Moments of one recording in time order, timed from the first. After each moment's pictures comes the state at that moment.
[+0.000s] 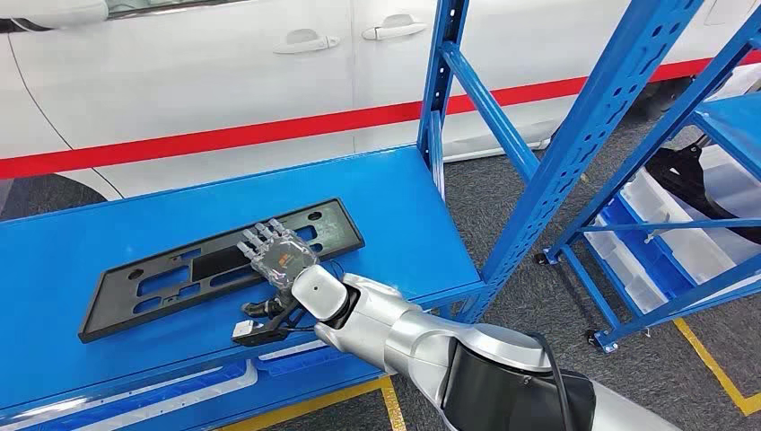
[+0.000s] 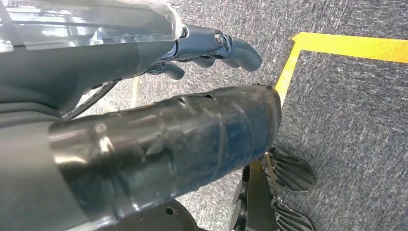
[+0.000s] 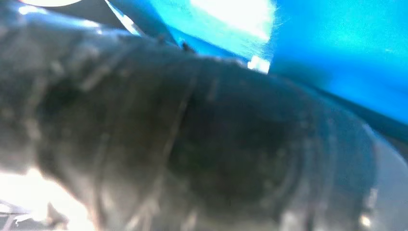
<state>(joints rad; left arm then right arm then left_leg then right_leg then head) -0.09 -0.15 0.98 -0.20 -0.66 0.19 -0.10 -0.90 0.32 0.99 -0.38 1.06 0.03 0.11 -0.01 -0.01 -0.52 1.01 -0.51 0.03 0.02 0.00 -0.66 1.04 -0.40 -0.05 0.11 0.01</state>
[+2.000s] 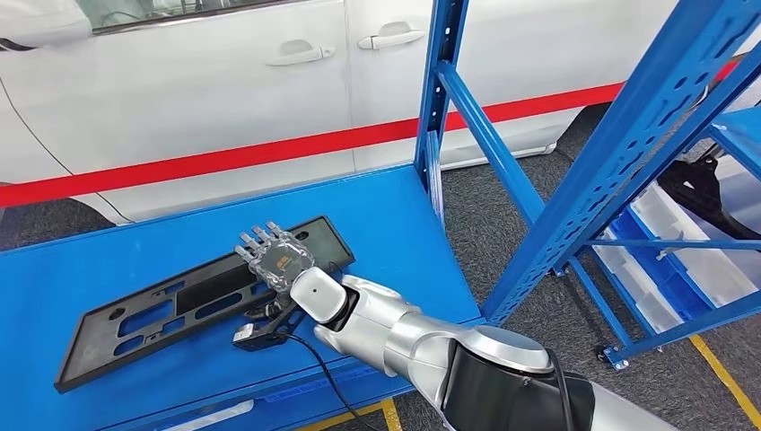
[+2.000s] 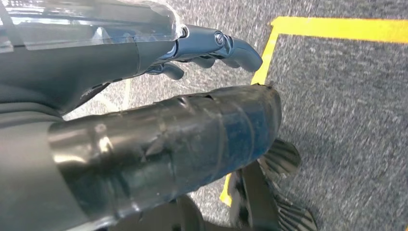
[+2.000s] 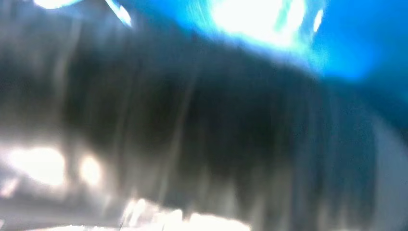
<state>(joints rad) -0.09 -0.15 1.01 -0.20 -0.66 0.19 -0.11 -0.90 0.32 0.99 -0.39 1.07 0.03 0.10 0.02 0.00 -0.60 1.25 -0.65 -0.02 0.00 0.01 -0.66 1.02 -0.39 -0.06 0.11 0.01</state>
